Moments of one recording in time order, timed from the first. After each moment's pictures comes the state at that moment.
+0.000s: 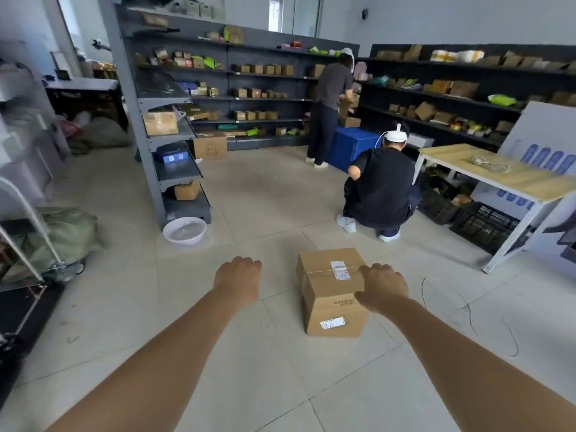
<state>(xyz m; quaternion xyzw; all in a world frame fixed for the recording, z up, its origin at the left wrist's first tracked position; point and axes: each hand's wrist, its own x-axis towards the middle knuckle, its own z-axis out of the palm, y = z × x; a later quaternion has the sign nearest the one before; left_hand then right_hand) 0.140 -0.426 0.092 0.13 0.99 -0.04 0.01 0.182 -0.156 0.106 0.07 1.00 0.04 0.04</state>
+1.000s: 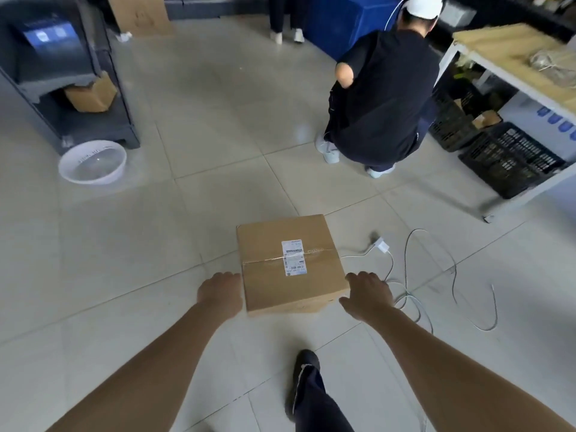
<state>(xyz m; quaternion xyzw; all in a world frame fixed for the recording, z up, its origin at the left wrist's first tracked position) -0.224 -0.155 -0.125 0.09 0.96 0.01 0.27 -0.182 0.118 -0.088 0.09 0.96 0.03 0.25</state>
